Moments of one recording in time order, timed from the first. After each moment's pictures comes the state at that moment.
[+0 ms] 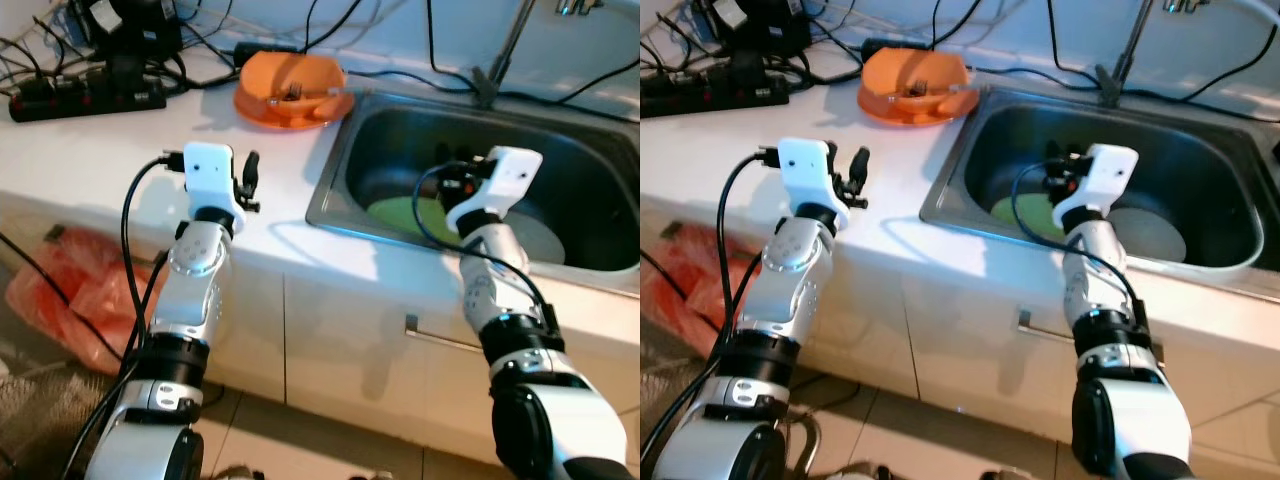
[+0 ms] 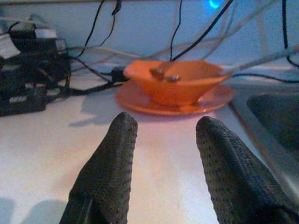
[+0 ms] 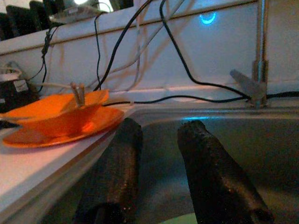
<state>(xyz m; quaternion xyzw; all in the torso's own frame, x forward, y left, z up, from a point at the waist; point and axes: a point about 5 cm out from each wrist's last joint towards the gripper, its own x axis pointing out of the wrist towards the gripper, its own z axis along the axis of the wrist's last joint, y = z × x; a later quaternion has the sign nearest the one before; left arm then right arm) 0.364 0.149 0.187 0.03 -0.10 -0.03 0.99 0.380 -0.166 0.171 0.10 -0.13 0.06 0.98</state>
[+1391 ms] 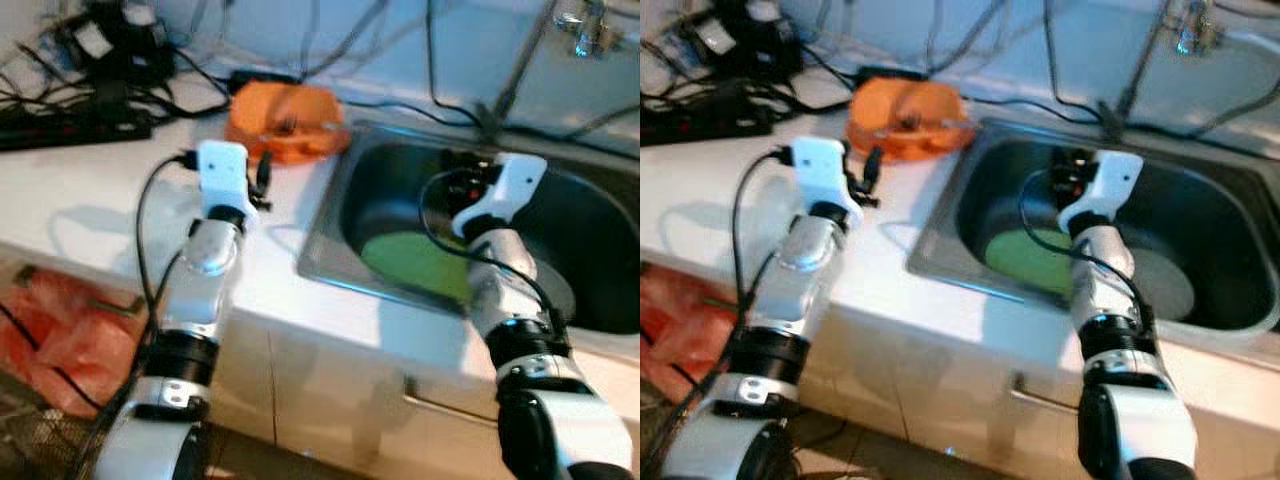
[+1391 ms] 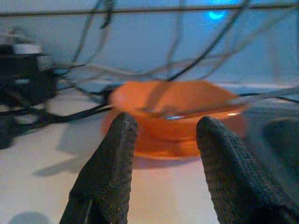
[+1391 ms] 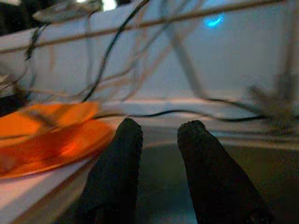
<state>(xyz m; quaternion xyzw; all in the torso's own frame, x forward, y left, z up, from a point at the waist) 0.366 0.143 0.191 0.03 -0.11 -0.04 0.99 0.378 -0.166 0.166 0.10 -0.12 0.07 0.99</state>
